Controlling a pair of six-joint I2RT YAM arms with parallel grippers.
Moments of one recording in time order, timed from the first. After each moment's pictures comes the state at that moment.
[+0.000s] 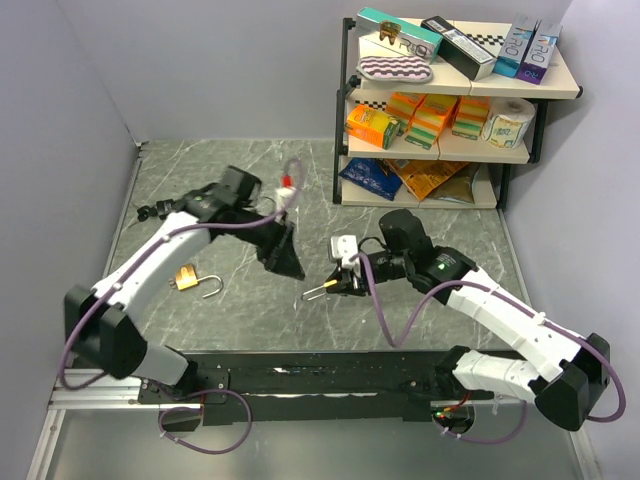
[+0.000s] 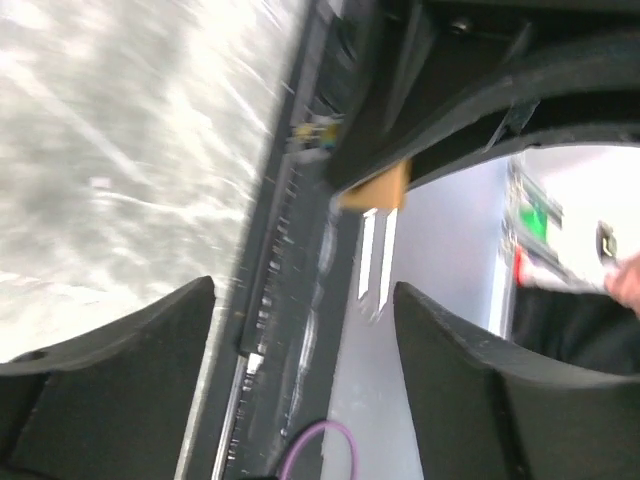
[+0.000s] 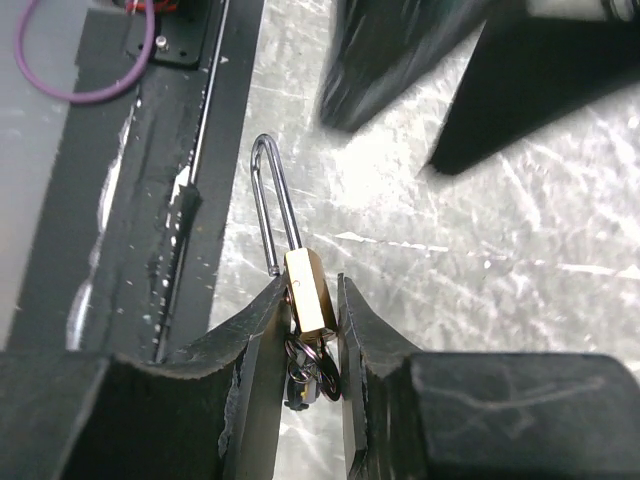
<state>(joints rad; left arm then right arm) -0.53 1.46 1.34 -0.91 1.00 0.14 0.74 1.07 0.95 -0.48 -0.75 -0.61</state>
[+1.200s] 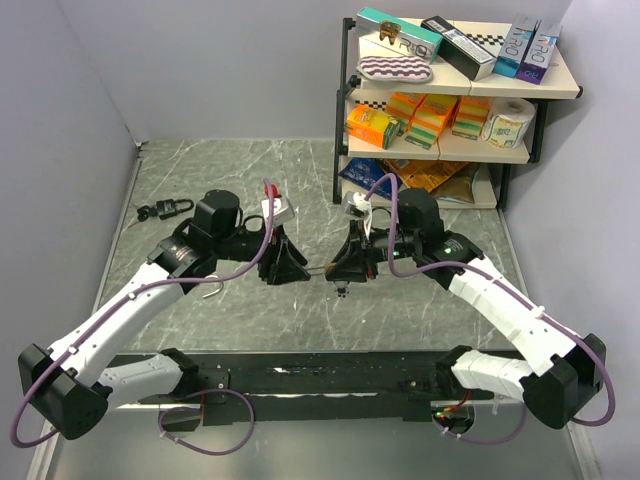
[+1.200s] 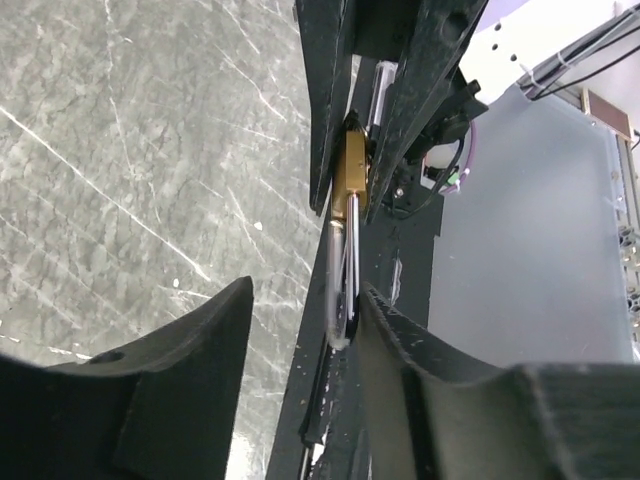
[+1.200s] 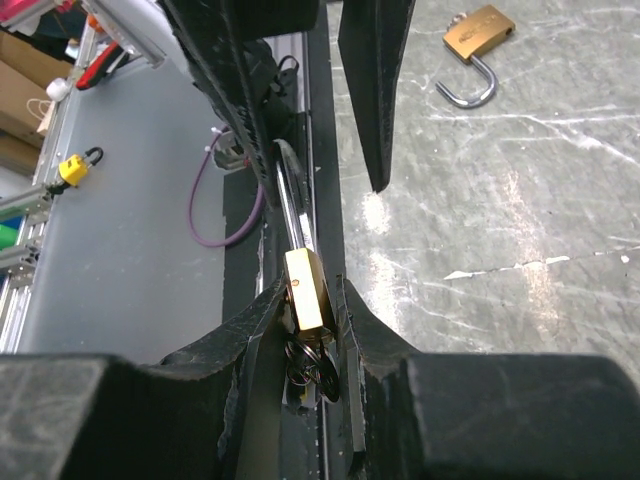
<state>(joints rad) -0.61 1.09 1.04 -0.39 0.82 -0.06 0.58 1.12 1.02 -0.36 -0.97 0.00</state>
